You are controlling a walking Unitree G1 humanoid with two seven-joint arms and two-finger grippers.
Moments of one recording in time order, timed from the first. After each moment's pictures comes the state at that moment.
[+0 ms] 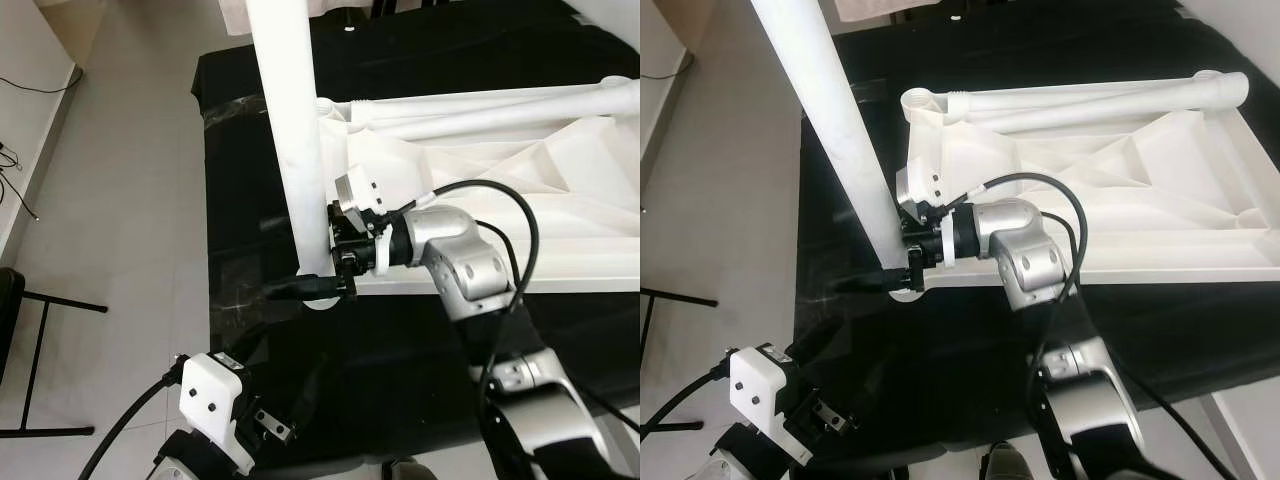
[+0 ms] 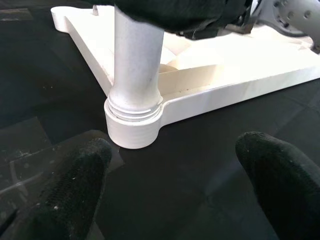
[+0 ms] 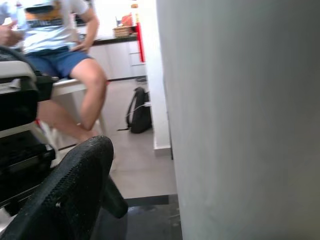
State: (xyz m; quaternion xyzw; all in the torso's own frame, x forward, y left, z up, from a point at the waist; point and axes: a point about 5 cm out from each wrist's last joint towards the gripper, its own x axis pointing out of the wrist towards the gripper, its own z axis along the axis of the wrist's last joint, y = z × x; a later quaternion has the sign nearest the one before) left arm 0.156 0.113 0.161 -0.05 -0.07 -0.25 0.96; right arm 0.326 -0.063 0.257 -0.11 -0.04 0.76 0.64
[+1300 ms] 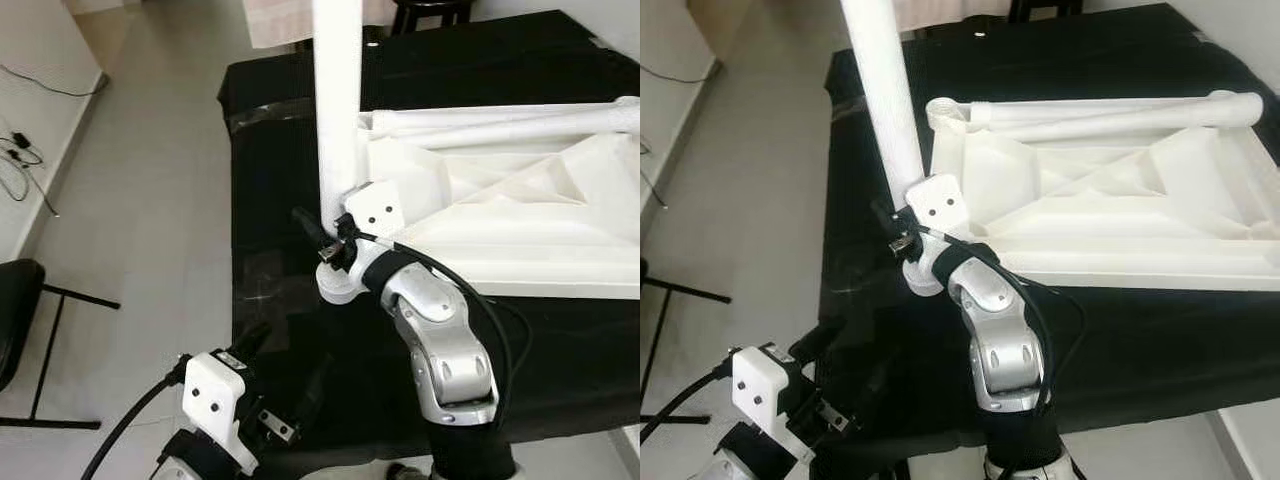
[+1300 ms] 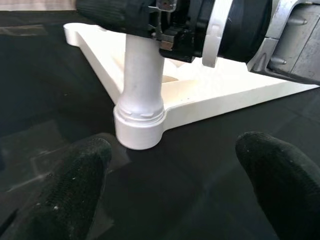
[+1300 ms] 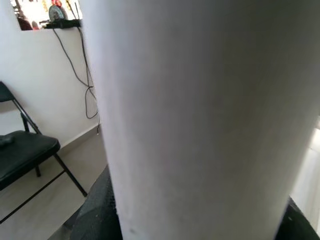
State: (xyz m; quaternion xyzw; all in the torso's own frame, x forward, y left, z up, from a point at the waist) left arm 0.156 0.110 0.163 -0.06 -0.08 -0.26 0.96; right arm 0.297 -0.055 0.226 -0.07 -0.08 0.30 0.95
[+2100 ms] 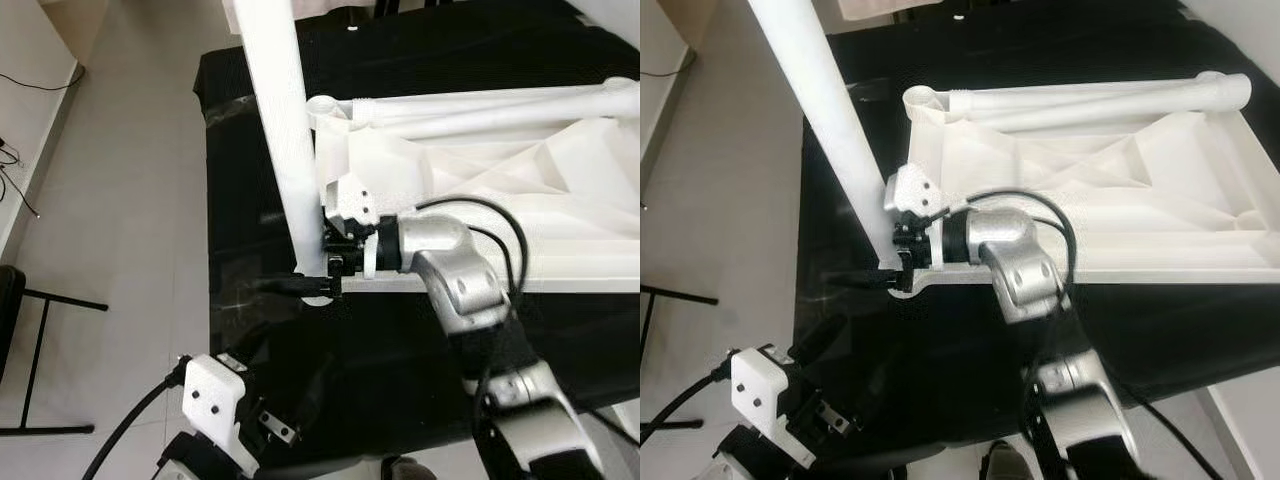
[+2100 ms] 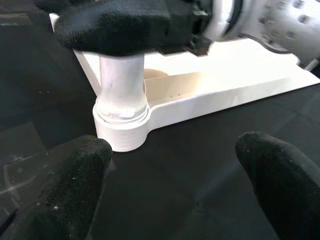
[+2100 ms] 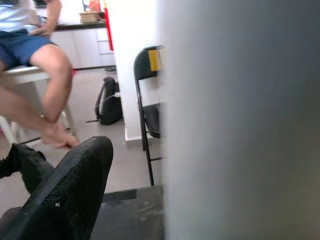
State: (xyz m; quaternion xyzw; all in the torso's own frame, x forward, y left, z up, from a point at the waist) left arm 0.151 0.109 0.166 -0.06 -0.08 -0.25 0.96; right arm 0.332 -0.055 0.254 -0.14 -0.05 0.71 0.69
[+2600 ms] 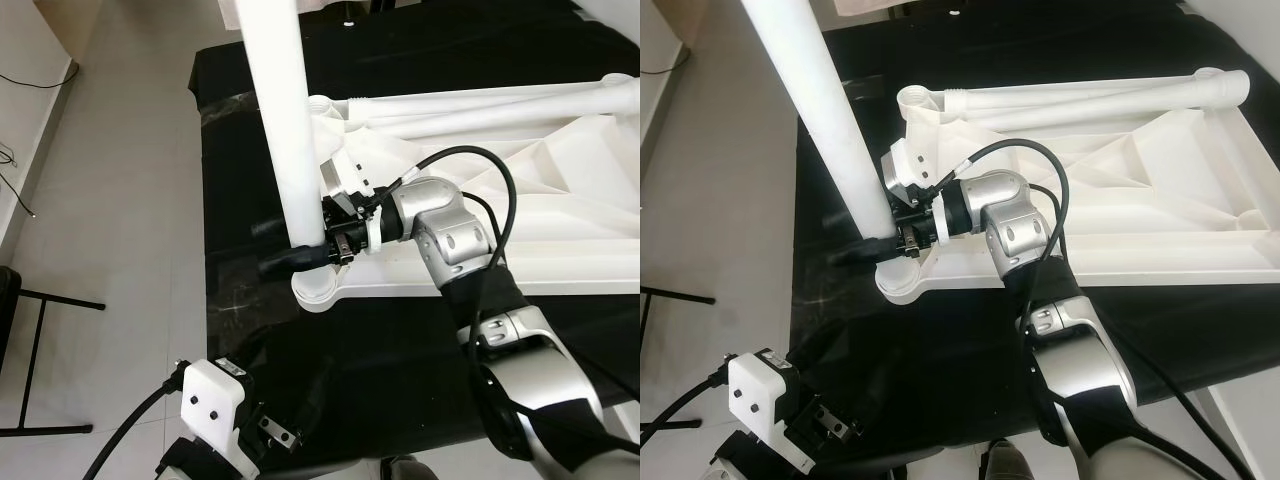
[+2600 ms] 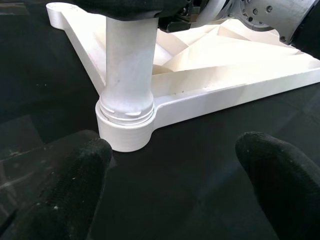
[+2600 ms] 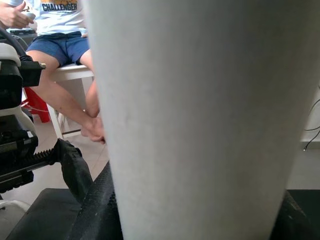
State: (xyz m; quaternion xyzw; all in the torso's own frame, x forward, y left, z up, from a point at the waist) left arm 0.149 0.109 0.165 -0.06 -0.07 -0.25 0.96; right arm 0.341 -0.059 0.267 -0.14 -0.06 0.76 0.63
